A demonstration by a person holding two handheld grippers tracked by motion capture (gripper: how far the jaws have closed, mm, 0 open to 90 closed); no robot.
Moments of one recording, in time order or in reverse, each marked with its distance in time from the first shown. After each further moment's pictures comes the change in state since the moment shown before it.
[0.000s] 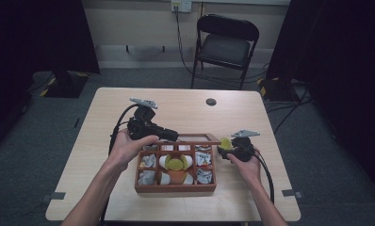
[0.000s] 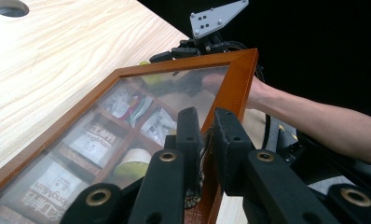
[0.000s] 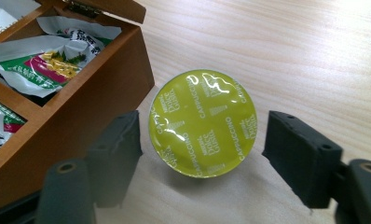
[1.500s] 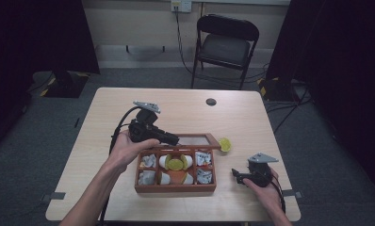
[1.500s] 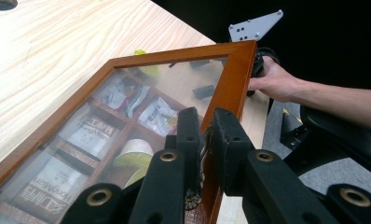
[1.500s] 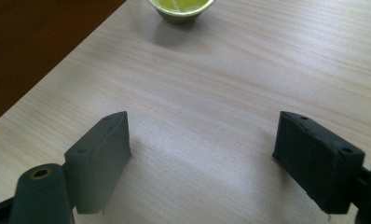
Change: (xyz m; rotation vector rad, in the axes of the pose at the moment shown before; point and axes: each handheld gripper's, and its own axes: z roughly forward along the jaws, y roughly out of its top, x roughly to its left) left arm -0.006 -0.002 0.004 0.059 0.009 0.054; right arm -0.001 -0.073 -0.054 0.023 -0.064 -0.006
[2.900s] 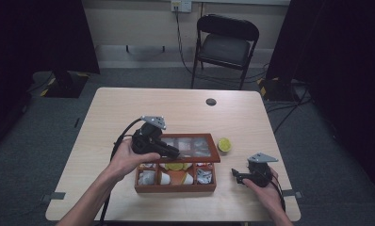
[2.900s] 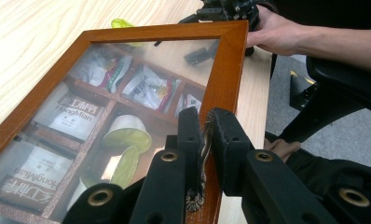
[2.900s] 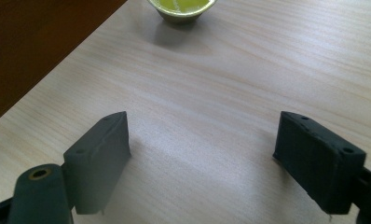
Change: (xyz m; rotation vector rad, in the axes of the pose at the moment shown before) left arm -0.013 -0.020 0.017 0.106 -0.008 0.134; right arm 0.000 0.001 0.001 0.001 0.003 -0.001
